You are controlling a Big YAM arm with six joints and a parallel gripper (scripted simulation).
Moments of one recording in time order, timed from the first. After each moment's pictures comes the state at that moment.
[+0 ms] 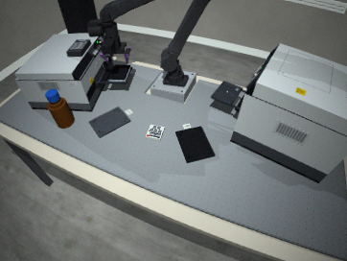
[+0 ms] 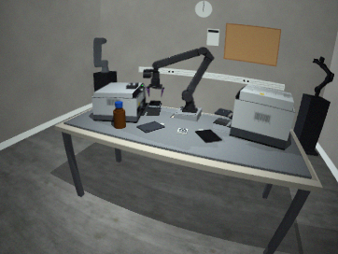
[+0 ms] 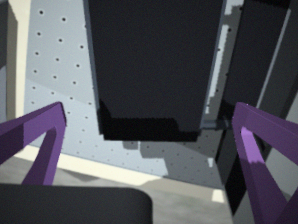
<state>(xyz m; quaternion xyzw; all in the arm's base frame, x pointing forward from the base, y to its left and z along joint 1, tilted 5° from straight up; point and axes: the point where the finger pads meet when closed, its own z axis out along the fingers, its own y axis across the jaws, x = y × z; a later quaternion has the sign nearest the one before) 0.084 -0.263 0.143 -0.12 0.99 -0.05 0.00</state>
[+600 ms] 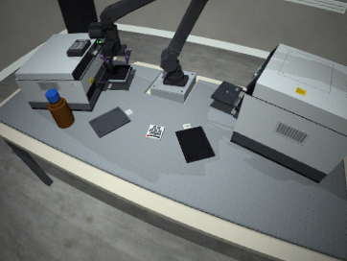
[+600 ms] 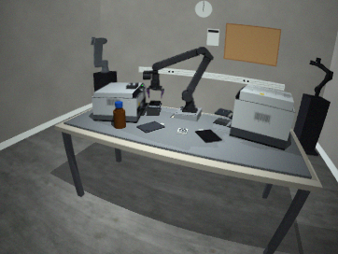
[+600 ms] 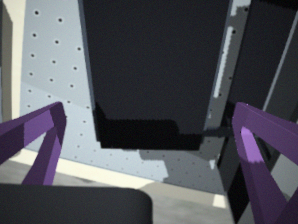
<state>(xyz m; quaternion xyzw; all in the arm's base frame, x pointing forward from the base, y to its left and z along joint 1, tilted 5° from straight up) 0.082 -0.265 0.130 -0.12 0.99 -0.04 0.00</state>
